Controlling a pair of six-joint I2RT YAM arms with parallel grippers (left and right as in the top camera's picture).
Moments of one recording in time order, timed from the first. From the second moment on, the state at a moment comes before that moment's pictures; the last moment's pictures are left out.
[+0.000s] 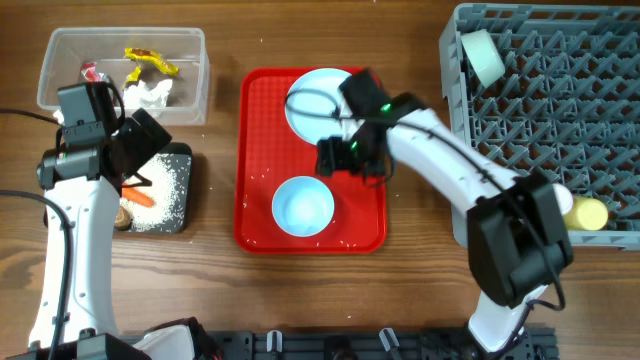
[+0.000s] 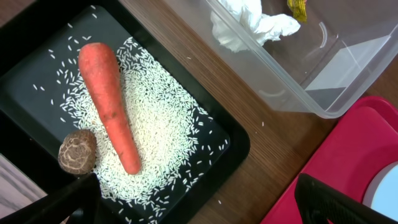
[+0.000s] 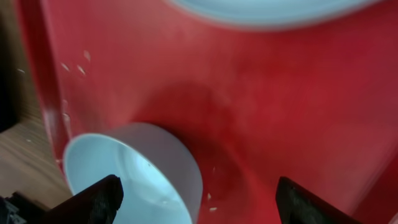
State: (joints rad) left arm 0.22 1.38 1.14 -0.82 -0.11 -0.53; right arm 0.53 1.93 1.38 -0.84 -0.34 0.45
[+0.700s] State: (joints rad) left arm 0.22 1.38 1.14 -0.82 -0.11 -0.53; right arm 0.63 1.93 1.35 -0.77 -0.27 0.60
